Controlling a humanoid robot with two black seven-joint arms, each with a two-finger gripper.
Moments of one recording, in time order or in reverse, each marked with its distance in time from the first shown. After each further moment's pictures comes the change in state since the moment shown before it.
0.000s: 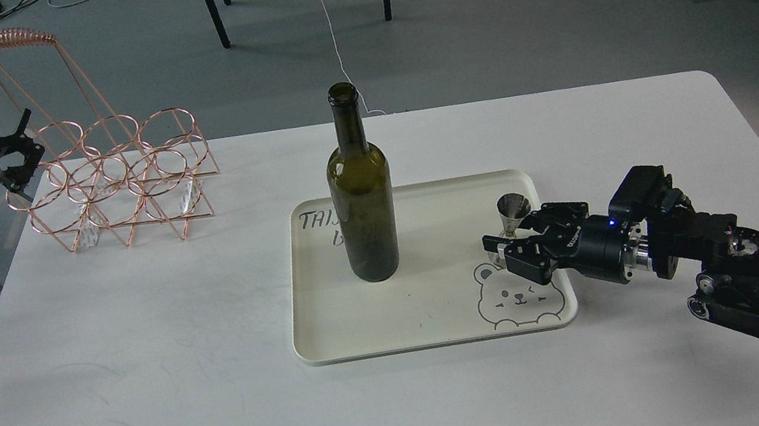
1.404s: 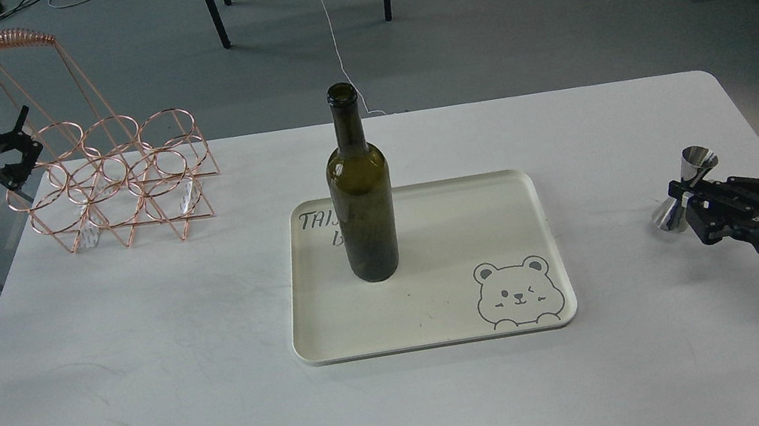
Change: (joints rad) left arm -0.004 0.007 0.002 -0.010 0.000 0.000 -0.001; right arm -0.212 -0.314 0.082 -0.057 0.185 -0.186 0.000
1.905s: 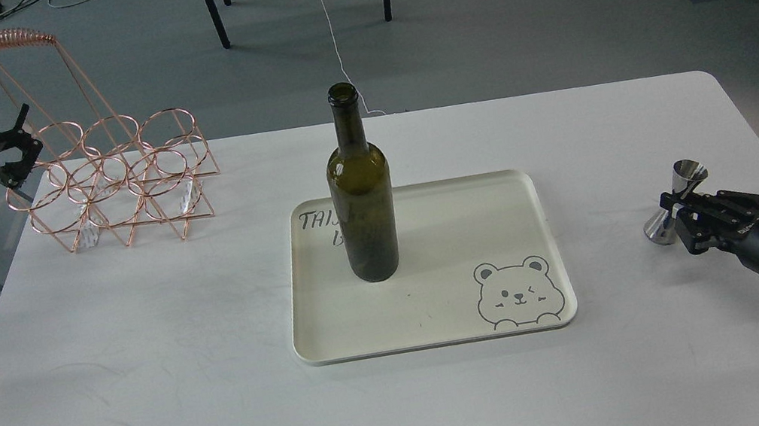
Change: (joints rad) left arm -0.004 0.003 0.002 -0.001 0.000 0.000 0.000; right arm -0.003 0.074 -0.002 -0.075 0.006 0.000 0.000
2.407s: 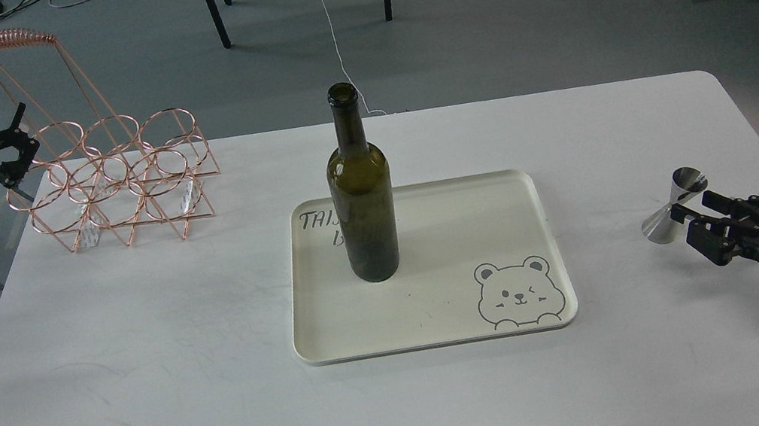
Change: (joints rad) left arm 0.000 0.004 -0.001 -0.002 0.000 0.000 0.000; right arm -0.057 -0.143 0.000 0.157 0.070 0.000 0.000
